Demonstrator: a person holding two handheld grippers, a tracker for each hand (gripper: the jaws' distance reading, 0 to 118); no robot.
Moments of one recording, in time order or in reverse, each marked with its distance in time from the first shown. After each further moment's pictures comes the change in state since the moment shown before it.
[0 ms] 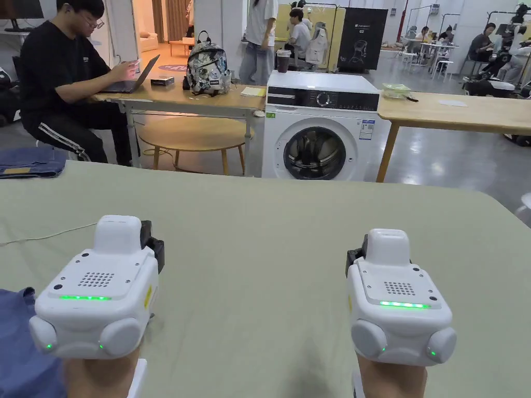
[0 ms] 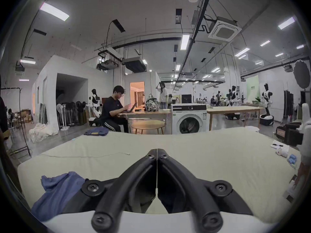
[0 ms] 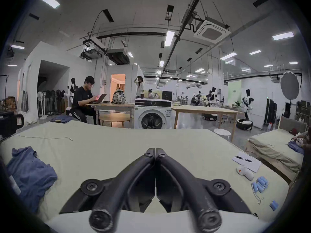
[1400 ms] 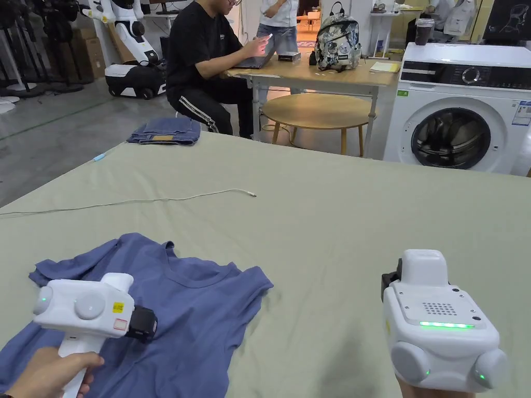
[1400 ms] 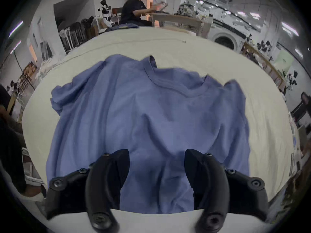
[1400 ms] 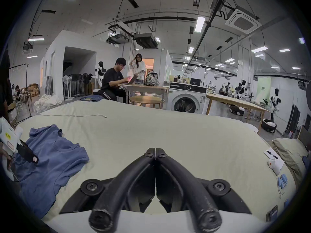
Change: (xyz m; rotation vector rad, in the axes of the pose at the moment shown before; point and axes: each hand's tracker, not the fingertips) left arm -0.251 -0.144 -0.028 -0.955 0.097 0.116; right arm -0.115 -0.047 -0.006 -0.152 0.260 0.091
